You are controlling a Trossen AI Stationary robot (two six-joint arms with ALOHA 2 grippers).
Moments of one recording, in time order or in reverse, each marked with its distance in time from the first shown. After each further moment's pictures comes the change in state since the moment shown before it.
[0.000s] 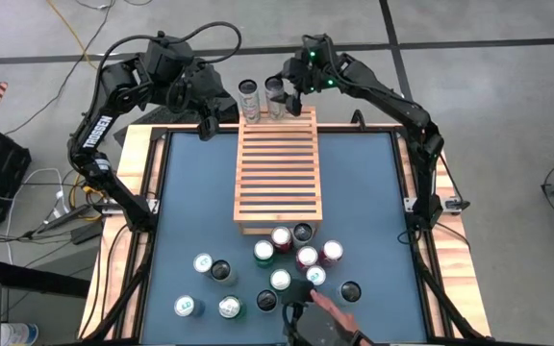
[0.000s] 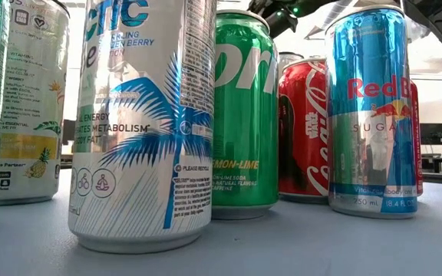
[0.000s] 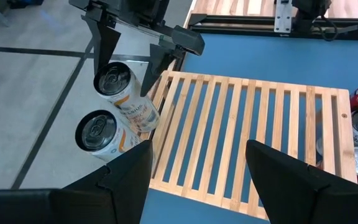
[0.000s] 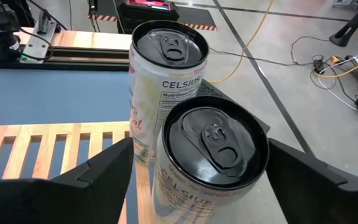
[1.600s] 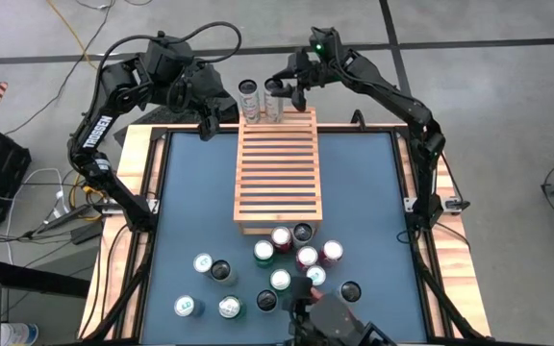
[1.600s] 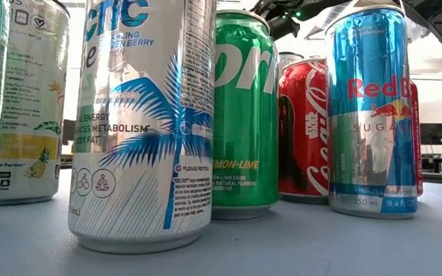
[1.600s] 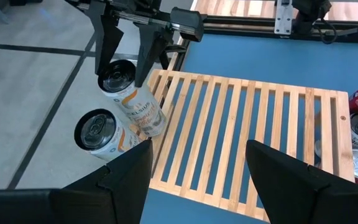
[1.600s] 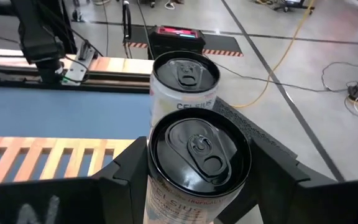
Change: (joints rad) left arm 0.000 0.000 0.000 0.000 -0.002 -0.015; right arm -0.050 -0.001 -0.002 0.052 -0.212 -0.006
